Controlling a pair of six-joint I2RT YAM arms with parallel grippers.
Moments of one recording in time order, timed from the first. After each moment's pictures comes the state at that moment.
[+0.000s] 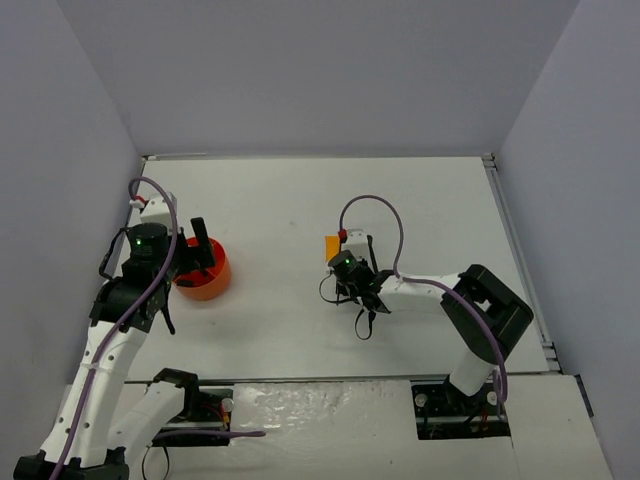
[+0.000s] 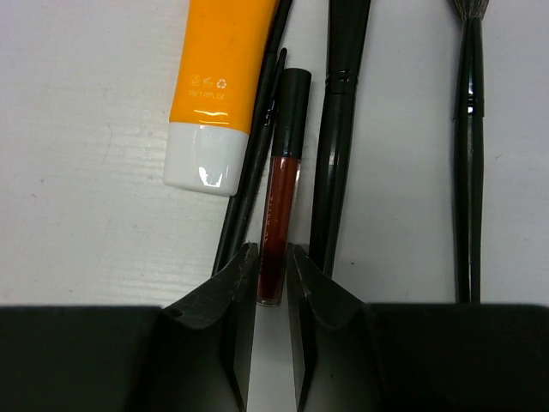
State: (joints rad) left arm -0.19 0.81 0.99 -0.70 -0.17 -0.26; right arm 0.82 1.67 0.75 0.06 0.46 0.55
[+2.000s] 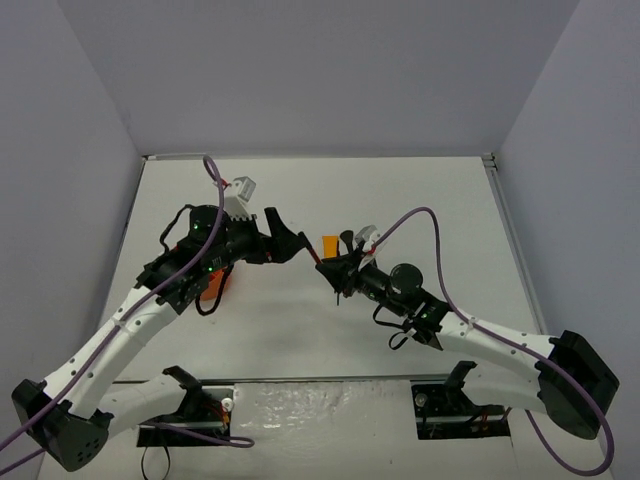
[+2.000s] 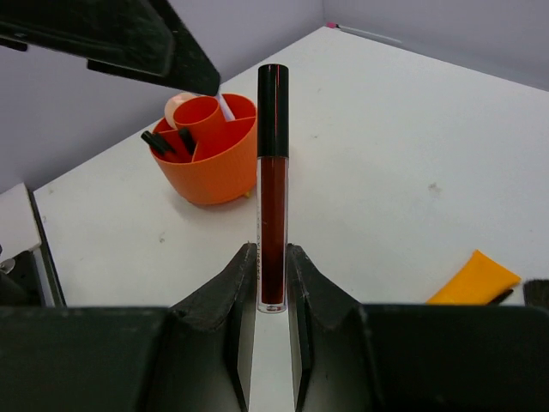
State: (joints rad) left arm -0.58 1.04 1.06 -0.38 0.20 -0.59; right arm 0.85 1.11 0.45 0.67 -0.10 0.21
